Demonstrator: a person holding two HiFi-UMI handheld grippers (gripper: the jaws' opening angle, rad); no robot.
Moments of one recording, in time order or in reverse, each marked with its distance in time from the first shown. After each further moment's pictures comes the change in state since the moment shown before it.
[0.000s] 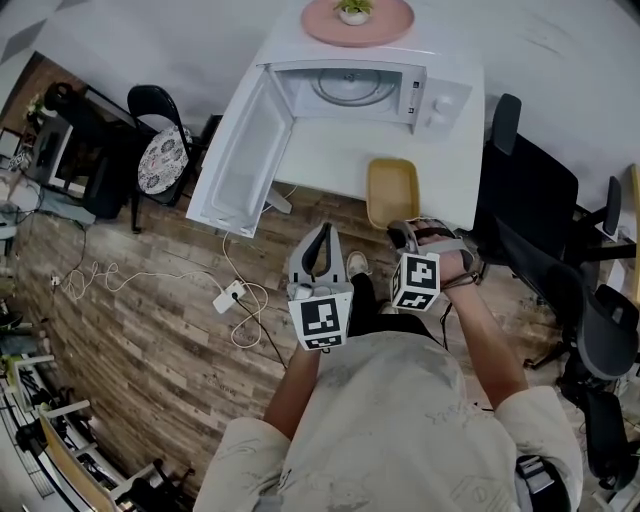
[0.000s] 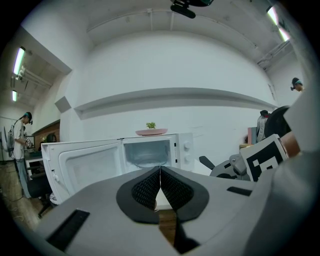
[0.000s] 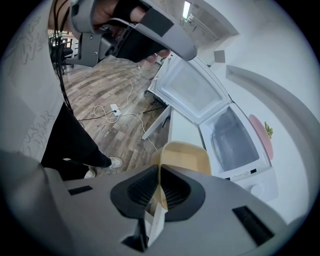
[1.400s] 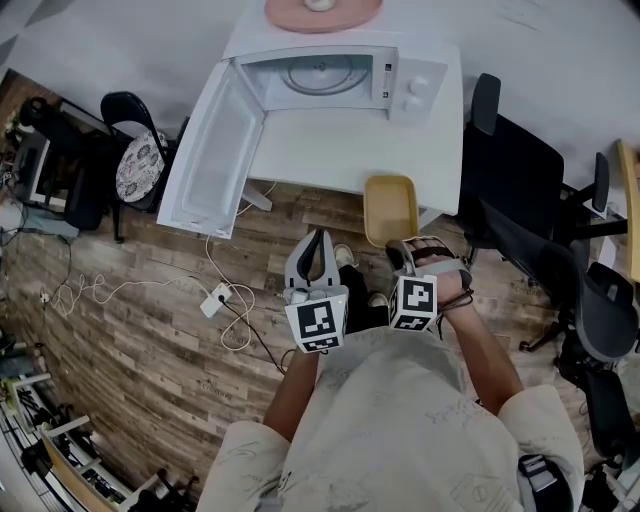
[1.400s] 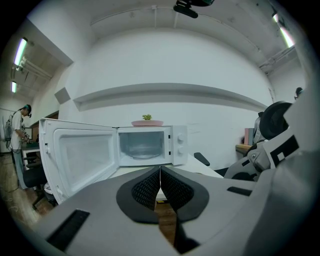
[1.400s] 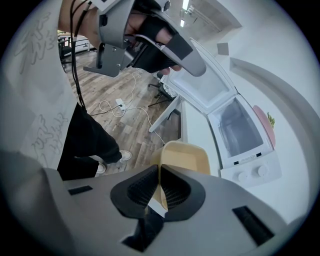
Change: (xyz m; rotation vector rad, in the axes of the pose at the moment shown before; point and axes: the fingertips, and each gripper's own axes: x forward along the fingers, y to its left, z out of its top) left arm 0.002 -0.030 -0.044 -0.042 0.032 -0.032; right arm -0.019 0.060 -0.034 0.012 0.077 0.032
